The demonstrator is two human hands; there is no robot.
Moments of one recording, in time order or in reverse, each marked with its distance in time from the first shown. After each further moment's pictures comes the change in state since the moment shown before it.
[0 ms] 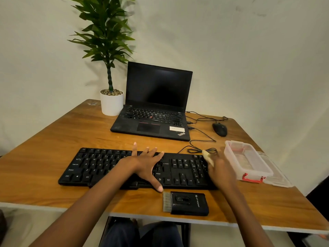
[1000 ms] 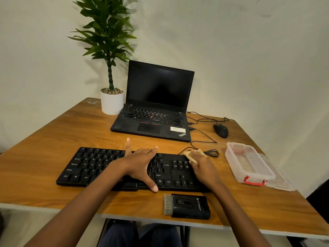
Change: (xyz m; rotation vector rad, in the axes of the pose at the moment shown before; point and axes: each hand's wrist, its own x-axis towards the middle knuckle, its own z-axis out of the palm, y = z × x) left_hand -0.010 -0.016 0.004 -0.032 0.161 0.014; right_hand 0.019 -0.030 0.020 0.217 -0.235 -0.119
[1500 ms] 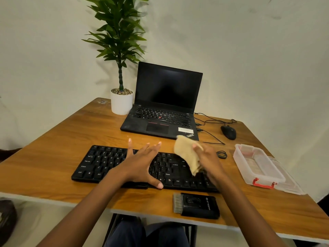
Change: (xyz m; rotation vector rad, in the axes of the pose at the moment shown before) left_hand -0.026 -0.015 0.016 -0.041 0.196 -0.006; right_hand -0.003 -0.053 -0.015 0.721 0.006 0.160
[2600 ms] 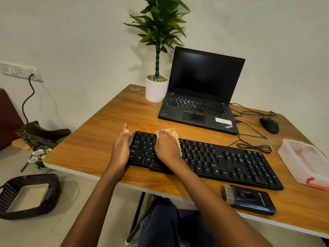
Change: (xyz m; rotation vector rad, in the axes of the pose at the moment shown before) left_hand -0.080 -0.106 0.019 -1.445 0.774 -0.422; right_hand 0.005 -0.039 0.224 -0.692 -0.152 -0.256
